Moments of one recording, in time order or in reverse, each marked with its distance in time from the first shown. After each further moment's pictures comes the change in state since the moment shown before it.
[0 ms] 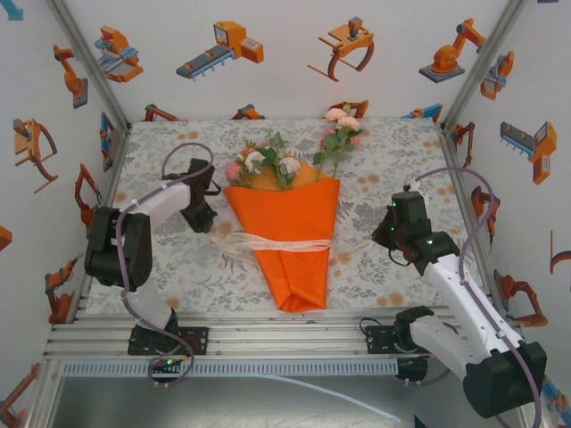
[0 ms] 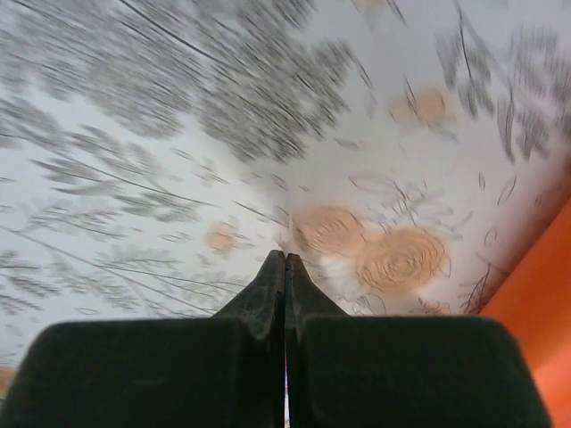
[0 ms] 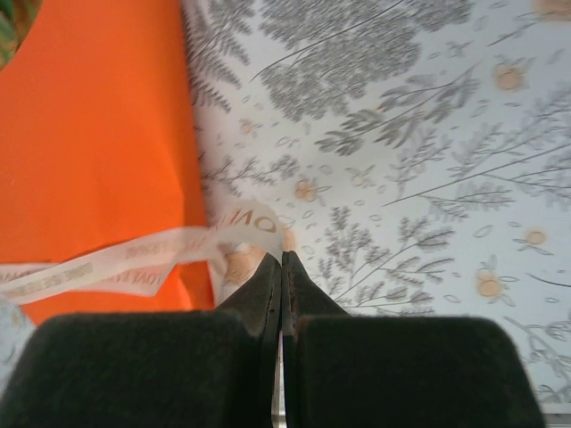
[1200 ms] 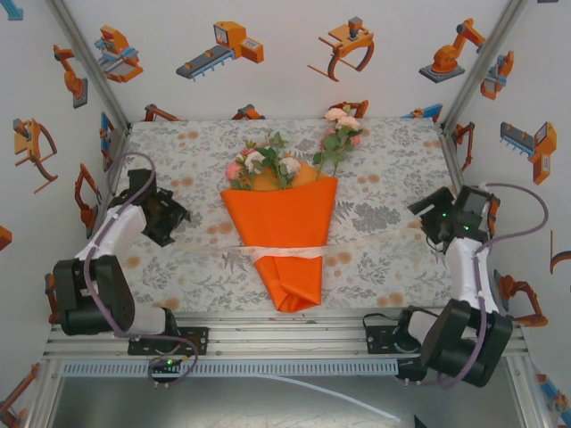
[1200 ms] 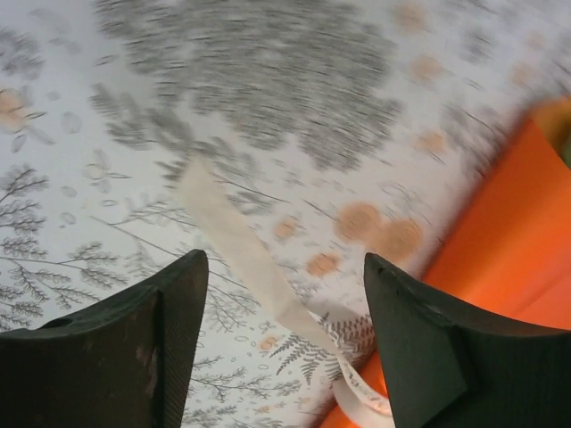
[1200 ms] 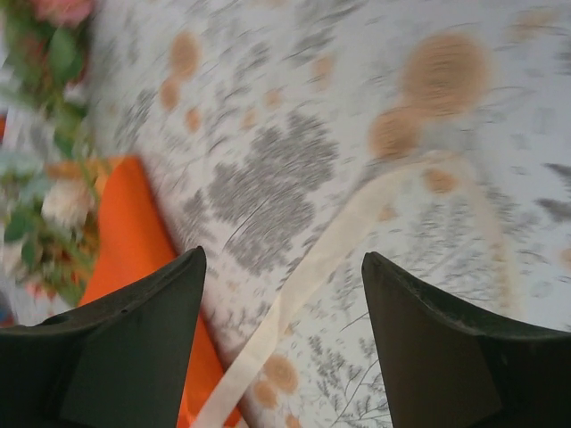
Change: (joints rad) left arm 0.216 -0.329 -0.193 0.101 0.211 0.087; right arm -0.582 0.177 -0.011 0.271 -0.407 -0.003
